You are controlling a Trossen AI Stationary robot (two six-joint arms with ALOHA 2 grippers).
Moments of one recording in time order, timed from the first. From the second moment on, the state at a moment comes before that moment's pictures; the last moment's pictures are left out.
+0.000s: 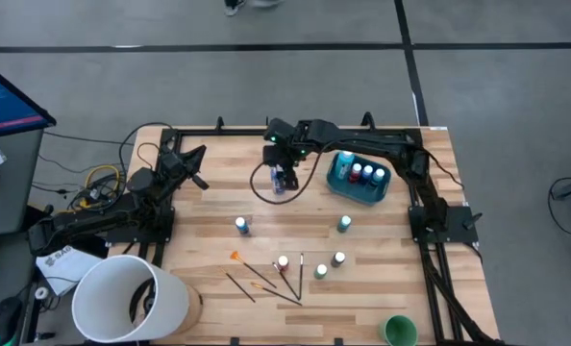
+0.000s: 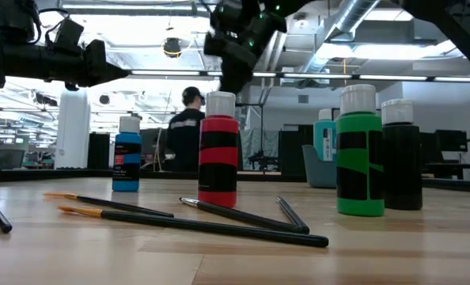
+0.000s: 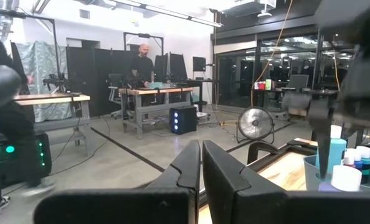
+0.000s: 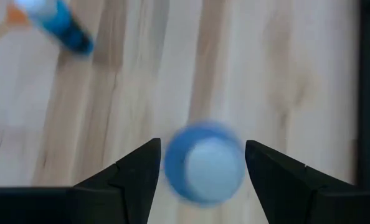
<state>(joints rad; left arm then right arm) 0.48 0.36 0.01 0.56 -0.37 0.07 -0.29 2.13 2.00 -0.96 -0.12 -0.40</state>
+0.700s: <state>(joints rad) 0.48 0.36 0.01 0.56 -0.37 0.07 -0.30 2.15 2.01 -0.96 -0.12 -0.39</state>
